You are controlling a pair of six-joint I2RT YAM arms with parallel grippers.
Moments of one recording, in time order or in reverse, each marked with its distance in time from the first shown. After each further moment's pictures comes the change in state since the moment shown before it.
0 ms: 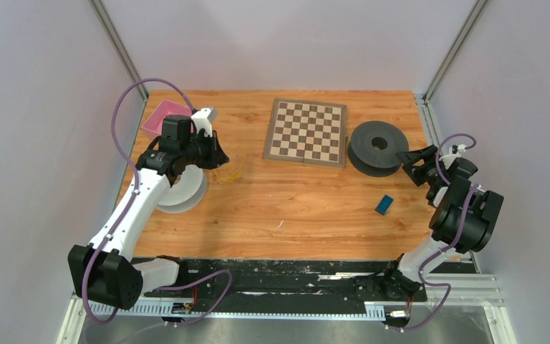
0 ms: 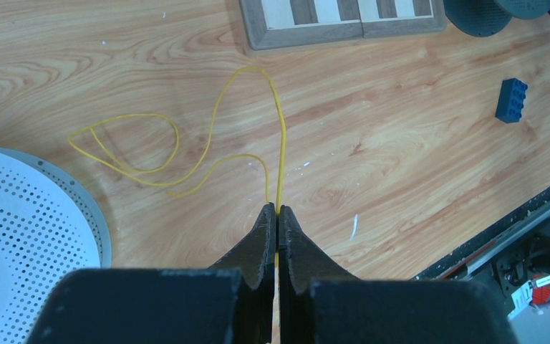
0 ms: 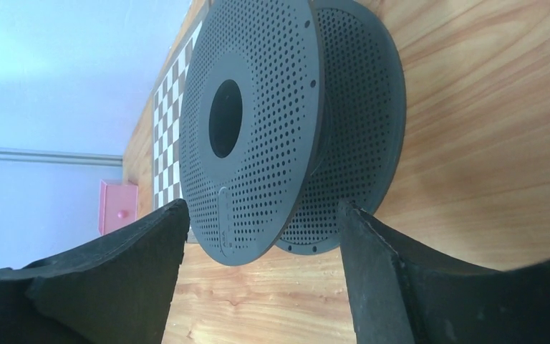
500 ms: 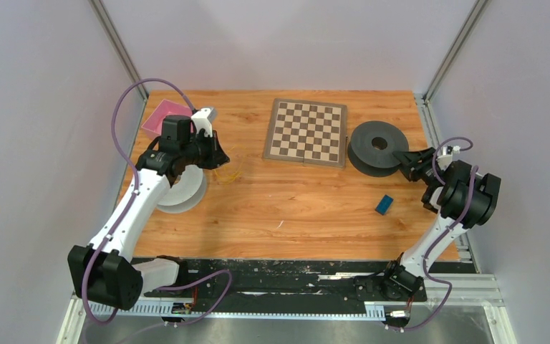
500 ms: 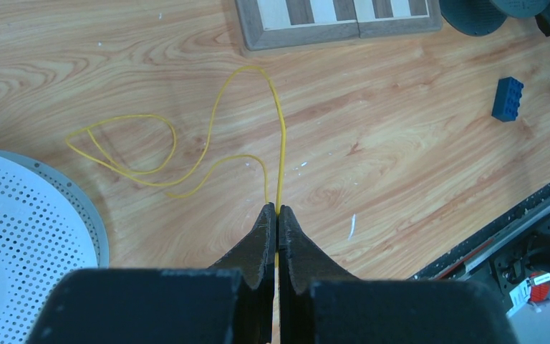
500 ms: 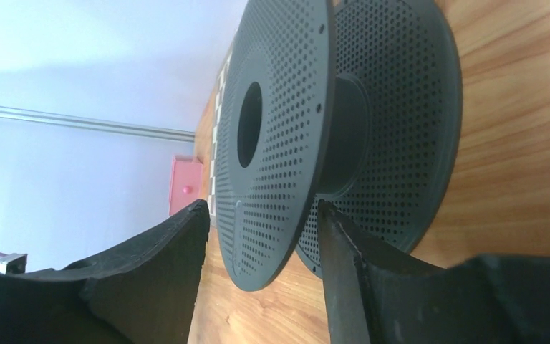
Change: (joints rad) left arm 0.000 -0.003 -0.002 0.005 0.010 0.000; right arm -0.007 0.299 0.045 0.449 -0.203 0.274
